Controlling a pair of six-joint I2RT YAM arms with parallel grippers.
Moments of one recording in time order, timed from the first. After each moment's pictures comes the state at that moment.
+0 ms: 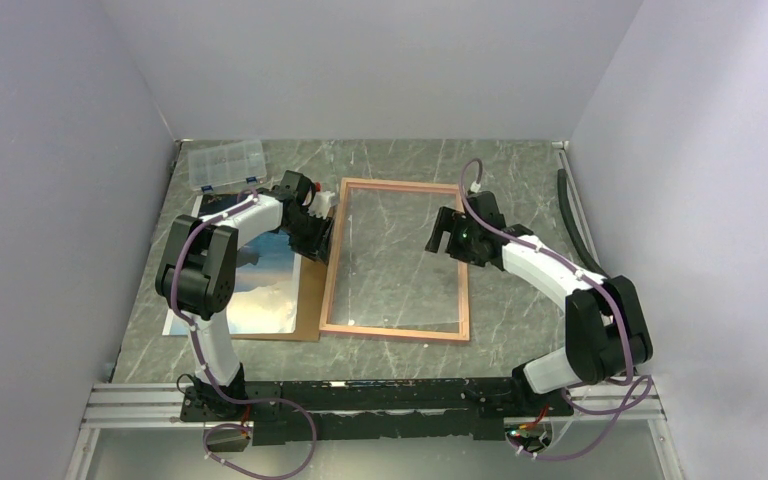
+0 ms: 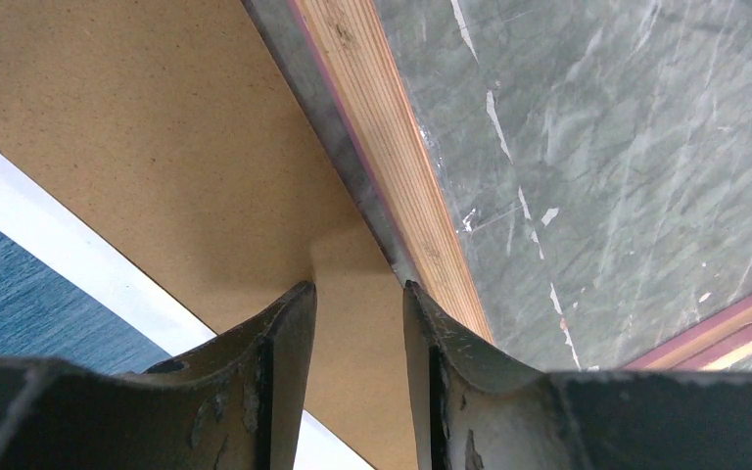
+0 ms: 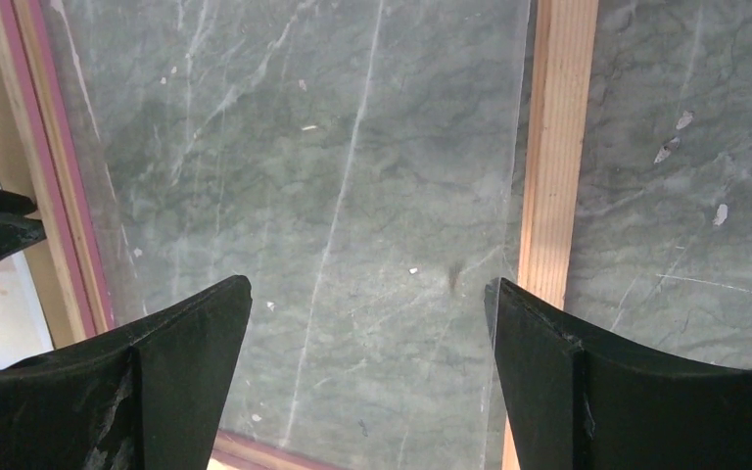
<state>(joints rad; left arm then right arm) -0.31 1.89 1.25 -0.59 0.34 0.06 0.36 1.44 0.88 -0.31 -0.05 0.60</state>
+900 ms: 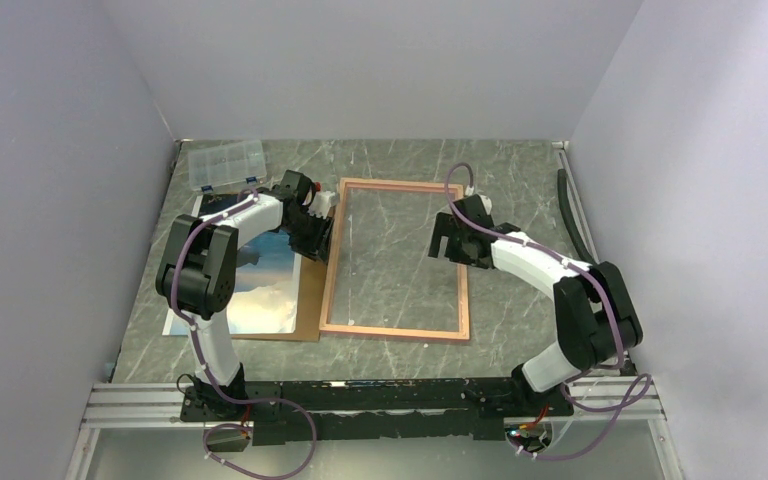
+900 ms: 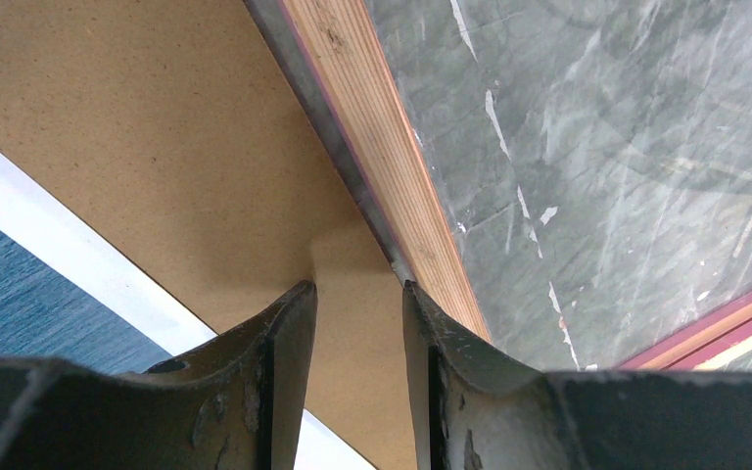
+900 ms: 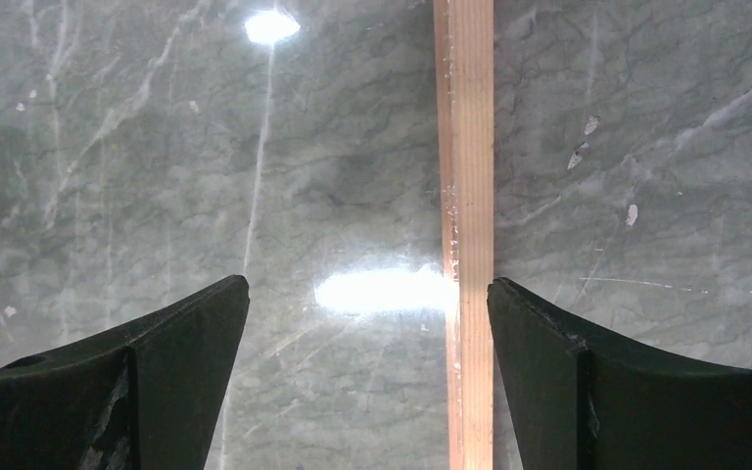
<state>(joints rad) -0.31 1.89 1.26 -0.60 0.34 0.06 0.40 1.53 0.89 -0.33 0.15 0.57</state>
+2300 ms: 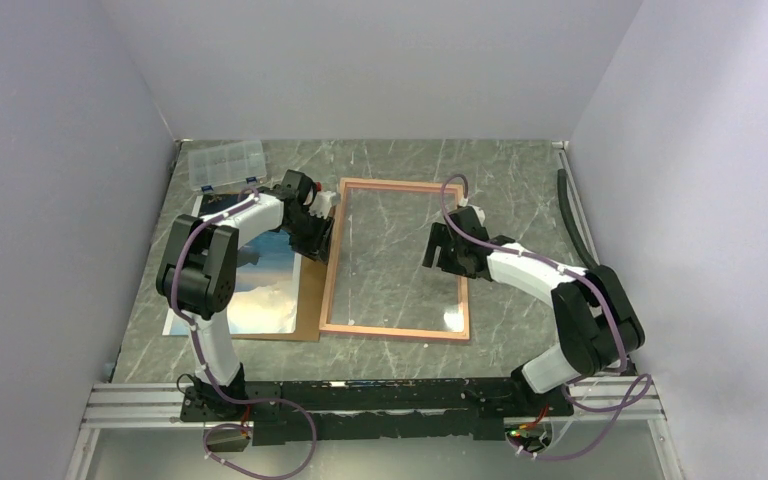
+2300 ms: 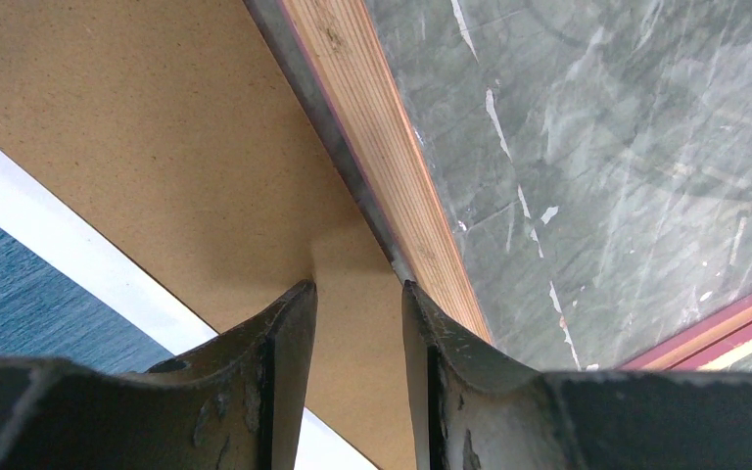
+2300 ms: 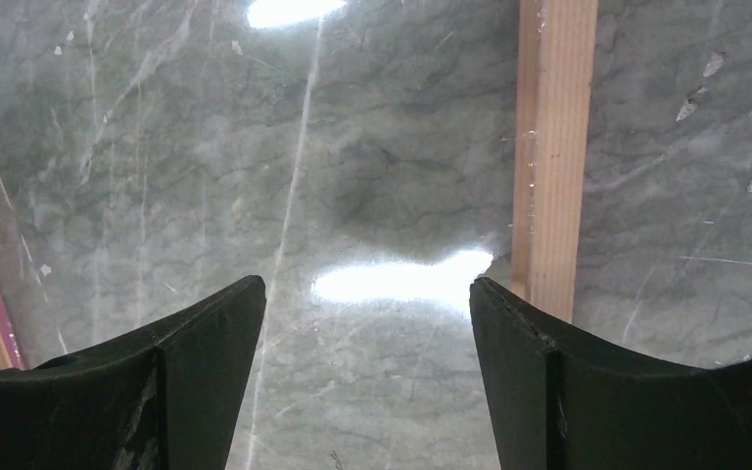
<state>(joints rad) -0.31 1.89 1.26 -0.61 0.33 0.06 0.46 1.50 0.80 -0.24 0.10 0.64</state>
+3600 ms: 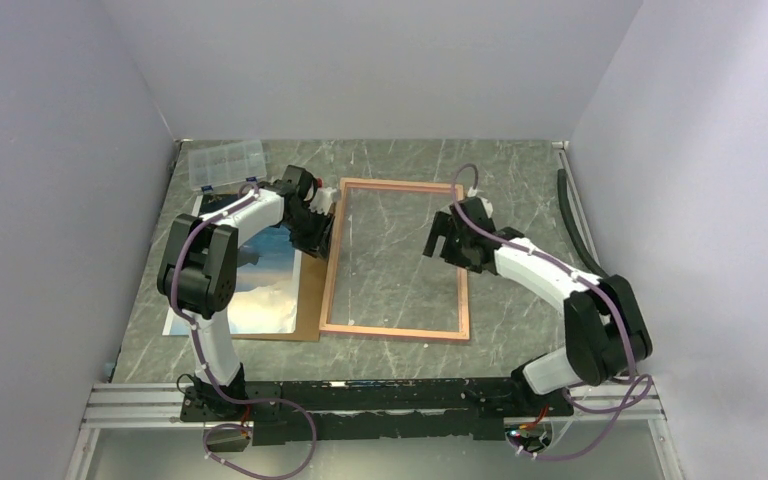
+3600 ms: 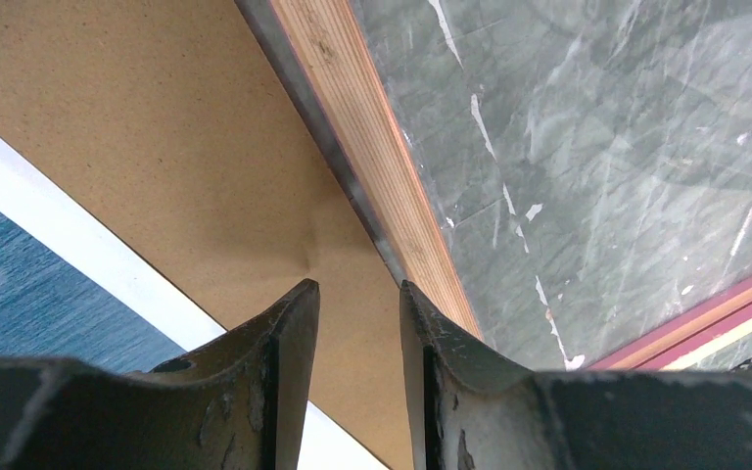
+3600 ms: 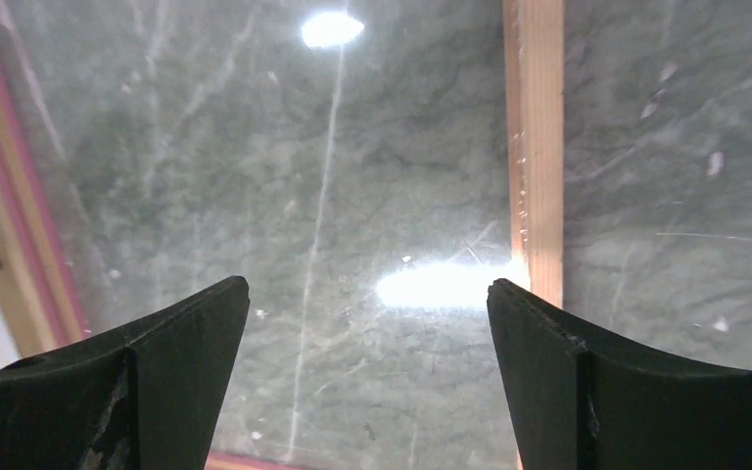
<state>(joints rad) -0.32 1.90 1.31 -0.66 0.33 0.06 0.44 1.47 0.85 -0.31 0.10 0.70</state>
